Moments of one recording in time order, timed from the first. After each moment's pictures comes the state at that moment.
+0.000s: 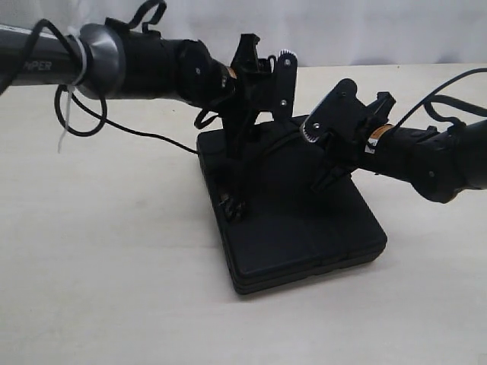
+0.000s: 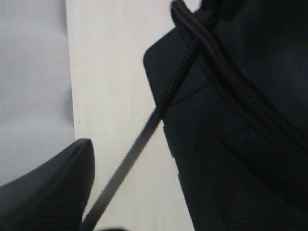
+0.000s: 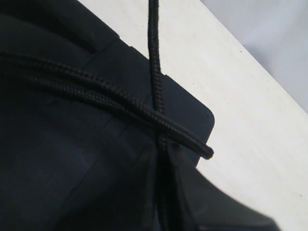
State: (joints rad) left arm -0.63 2.11 -1.48 -0.32 0.19 1.56; right arm 0.30 1.80 -0.78 -0.13 -0.33 -0.48
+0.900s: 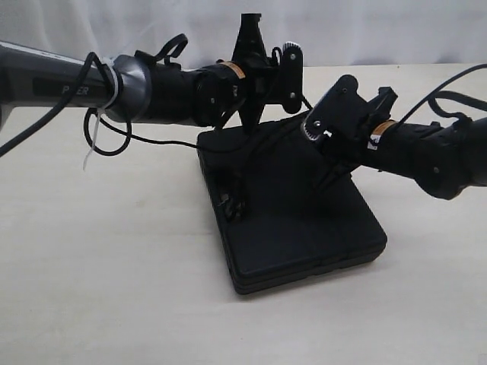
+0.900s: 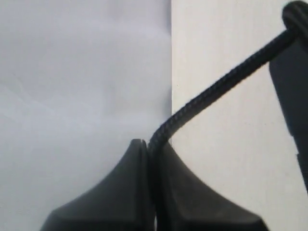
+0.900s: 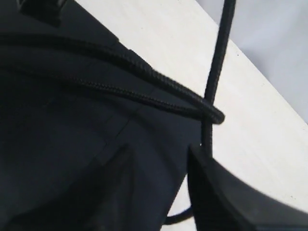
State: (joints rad) left arm -0.65 2.19 -1.48 -0.36 -0.28 1.60; right arm 0.30 1.76 -0.78 -0.14 -0.30 -0.51
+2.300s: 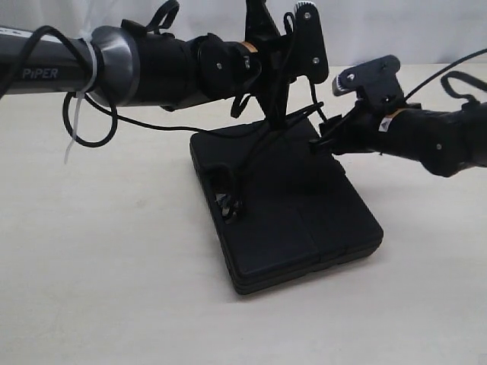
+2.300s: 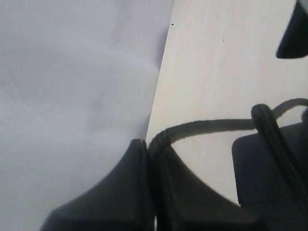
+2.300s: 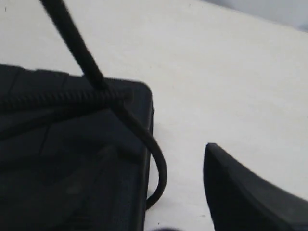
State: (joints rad) left arm -0.71 2.07 -1.48 -0.63 -0.12 1.60; right arm 0.24 1.79 -0.85 -0.05 -0.24 -0.08
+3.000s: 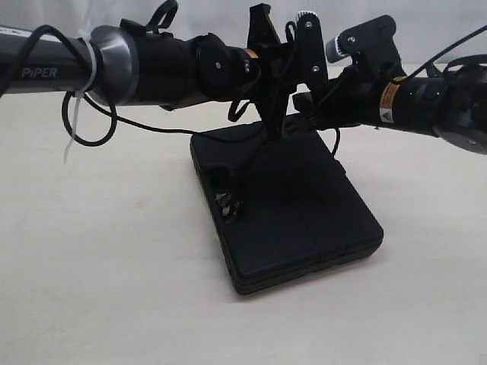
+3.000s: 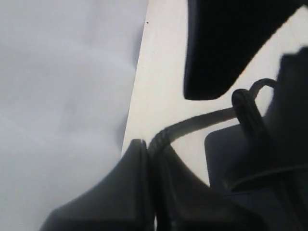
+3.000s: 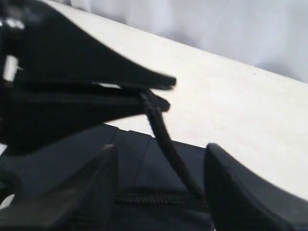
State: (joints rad) left arm -0.71 2.07 -1.48 -0.63 -0.04 1.60; right arm 0.22 1.74 -0.91 -0.88 -0.34 0.70
